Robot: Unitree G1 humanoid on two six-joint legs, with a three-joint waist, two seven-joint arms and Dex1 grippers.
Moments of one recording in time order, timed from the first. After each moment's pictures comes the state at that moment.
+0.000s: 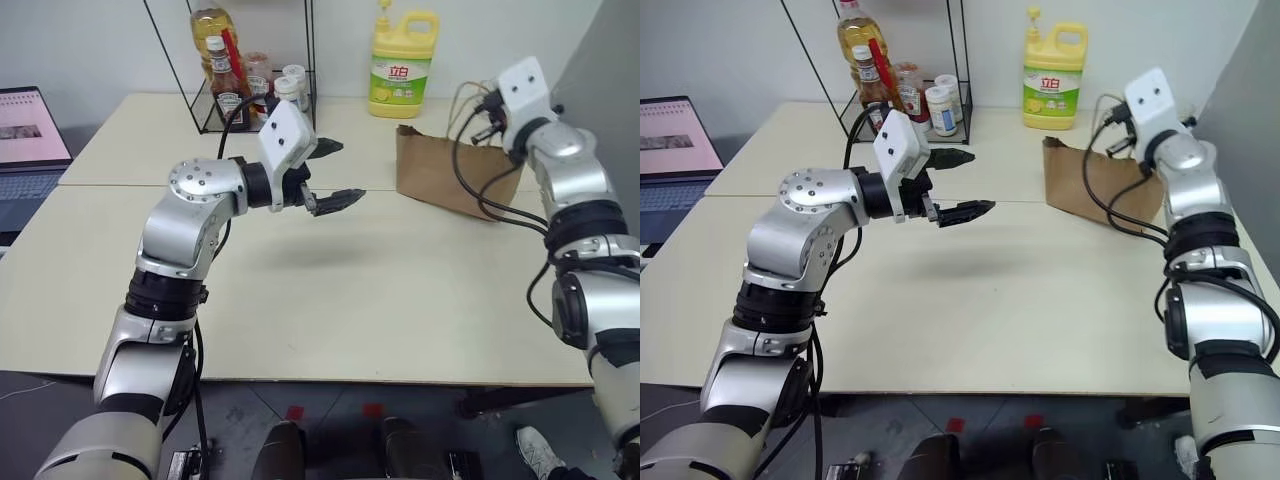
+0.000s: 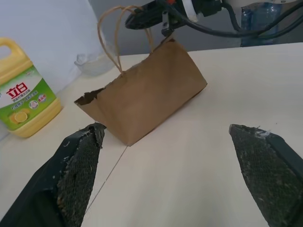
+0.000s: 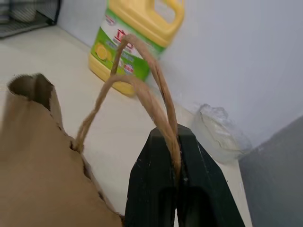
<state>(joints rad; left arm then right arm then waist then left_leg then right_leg) -0.85 0.51 -0.09 0.02 -0.28 0.49 -0.92 -1.30 -0.53 0.03 0.99 -0.14 0.08 0.37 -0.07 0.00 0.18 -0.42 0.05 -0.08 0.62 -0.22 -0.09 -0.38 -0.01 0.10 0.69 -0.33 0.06</state>
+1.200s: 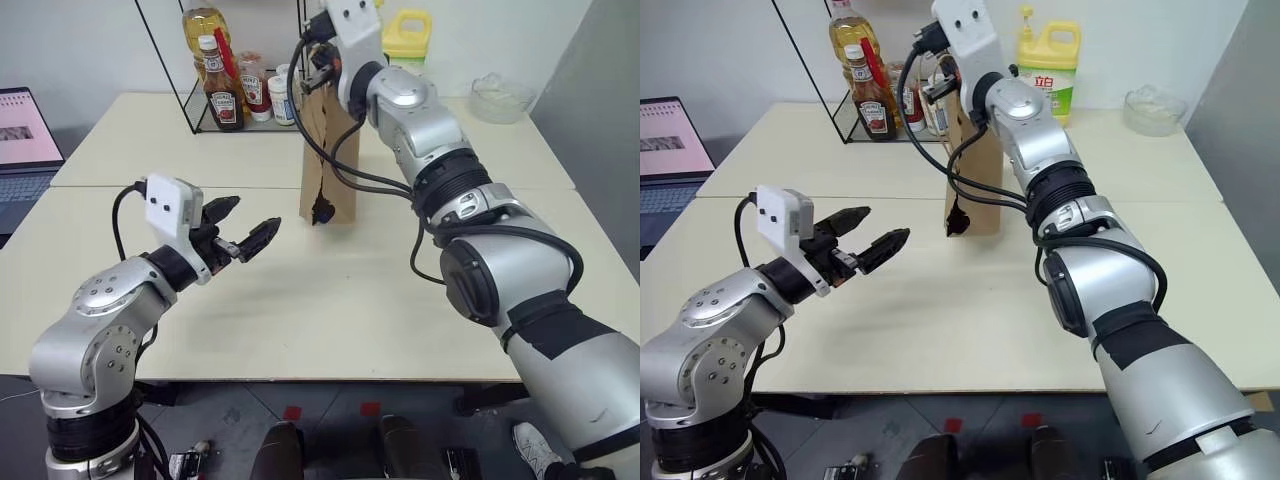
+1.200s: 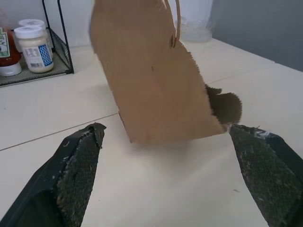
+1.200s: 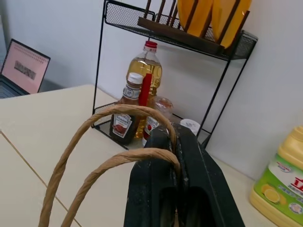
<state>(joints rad) -0.29 0.53 0.35 -0.57 -0.62 0.89 -0.47 -1.64 -0.03 -0.04 1.19 -0.01 0.04 0.33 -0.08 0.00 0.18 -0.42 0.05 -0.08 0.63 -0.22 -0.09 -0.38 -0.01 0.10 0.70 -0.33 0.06</state>
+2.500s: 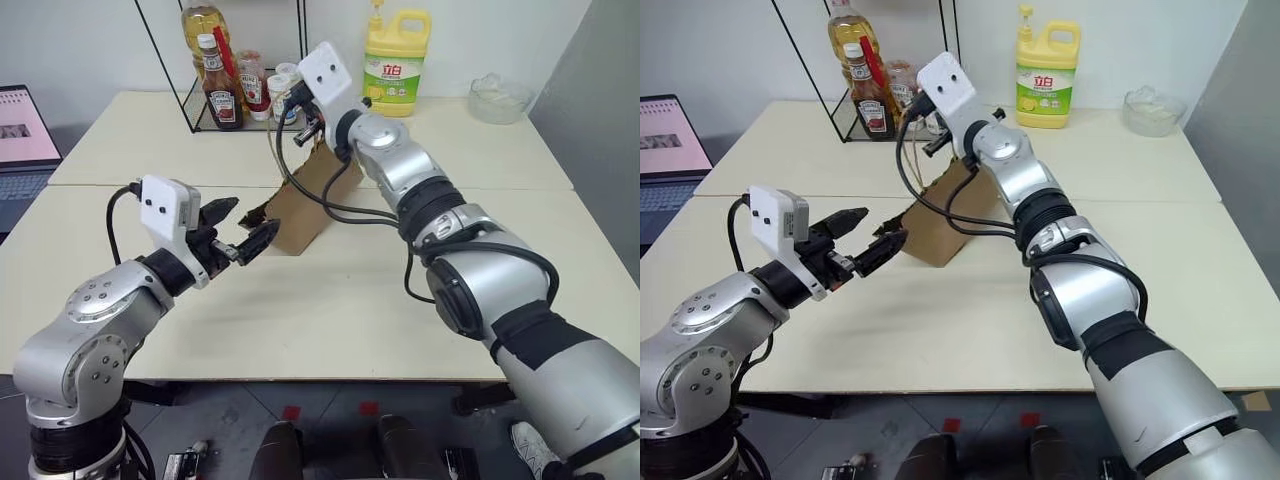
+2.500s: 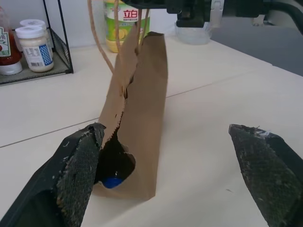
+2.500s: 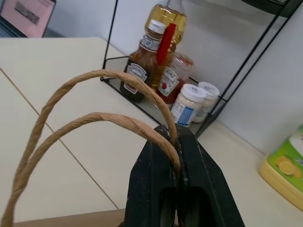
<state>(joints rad) -0.27 0.59 0.34 -0.59 -0.73 0.89 -0.40 -1.57 -0.02 0.06 1.26 -0.13 0.02 0.31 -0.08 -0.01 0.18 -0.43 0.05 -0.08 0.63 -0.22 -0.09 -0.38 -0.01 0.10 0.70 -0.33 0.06</state>
